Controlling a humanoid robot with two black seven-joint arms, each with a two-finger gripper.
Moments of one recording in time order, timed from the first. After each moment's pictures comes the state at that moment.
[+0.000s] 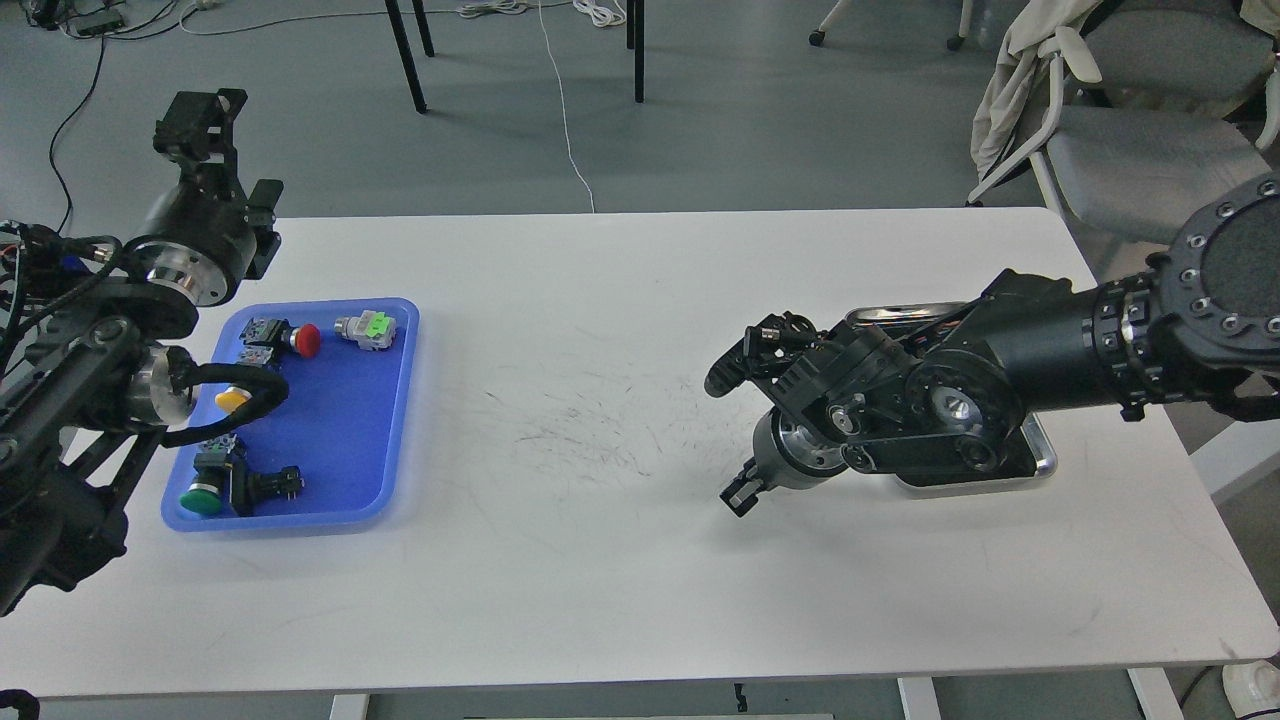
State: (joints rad) left arm -0.49 0.46 -1.14 -1.23 0.73 0.20 -0.03; right arm 1.61 -0.07 -0.79 1.19 -0.87 0.32 -0.05
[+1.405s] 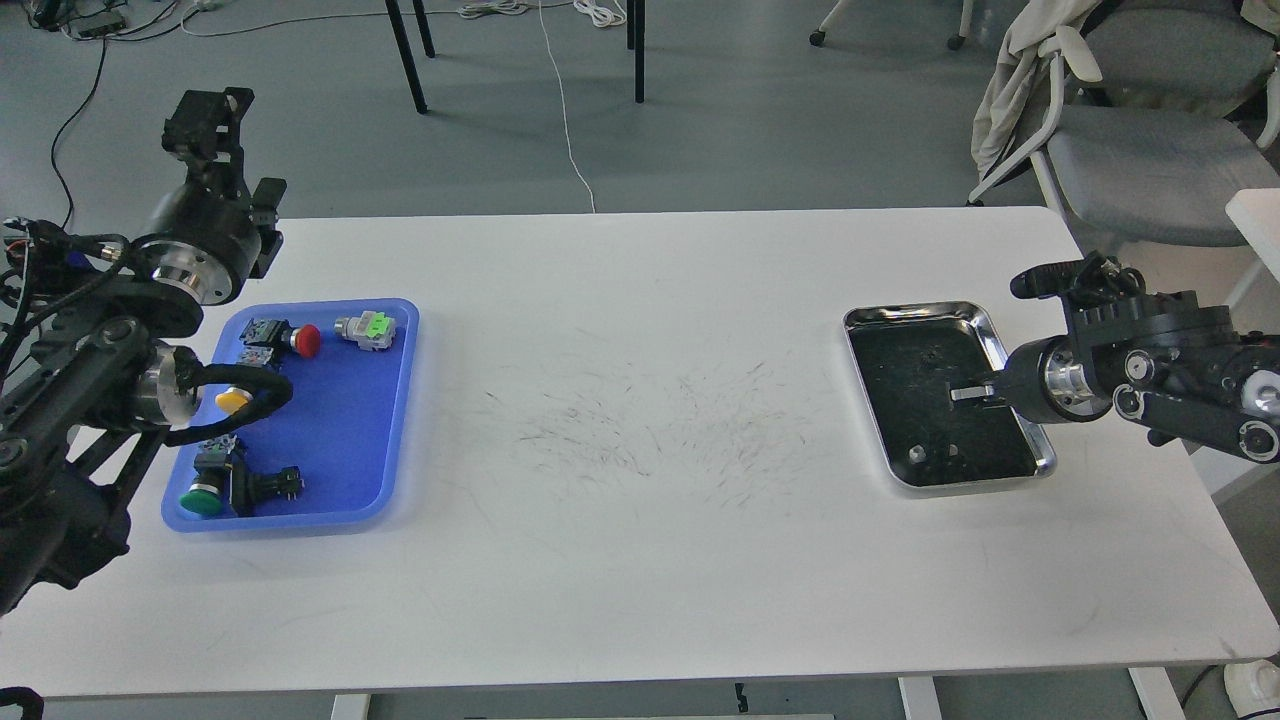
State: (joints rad) left arm -0.50 0.45 -1.13 -1.22 0.76 0.20 -0.03; right arm 1.24 -0.62 -0.44 1.02 -1.08 0.31 0.00
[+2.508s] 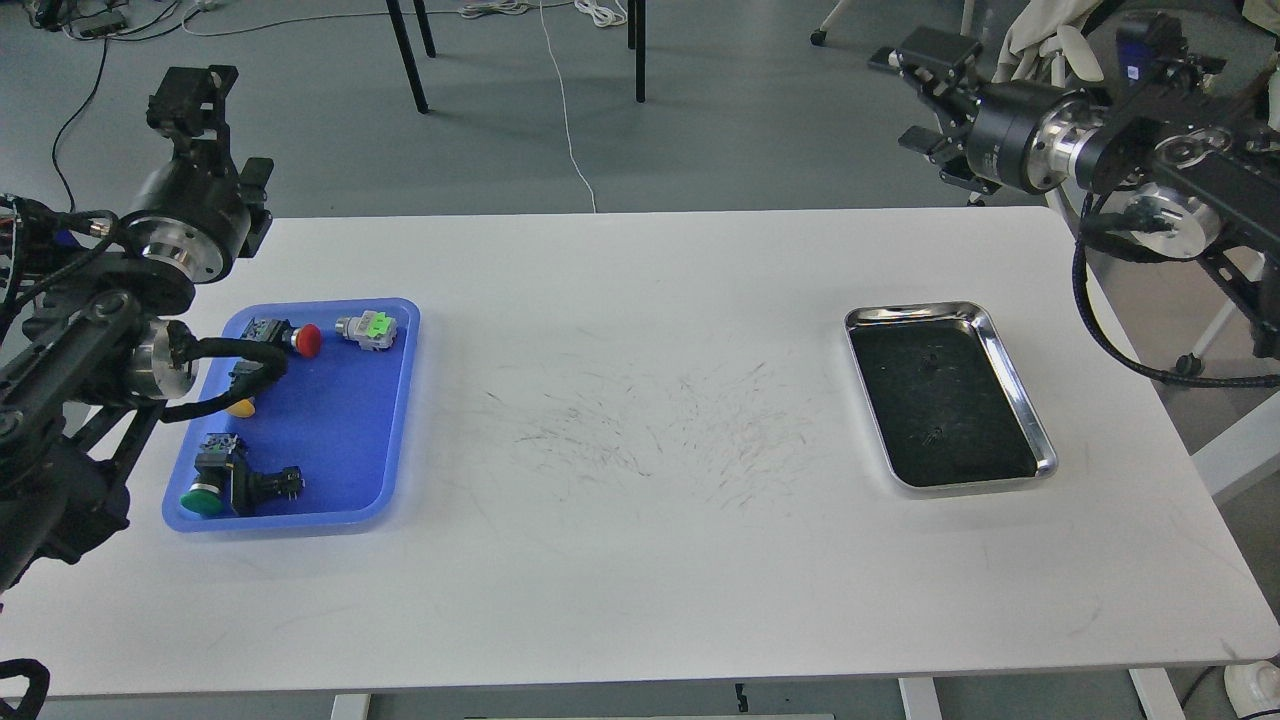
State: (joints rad) left arm -0.56 0.45 -1.13 -1.17 0.74 0.20 -0.02; right arm 1.16 -0.50 0.46 0.77 -0.38 0.28 -0.01
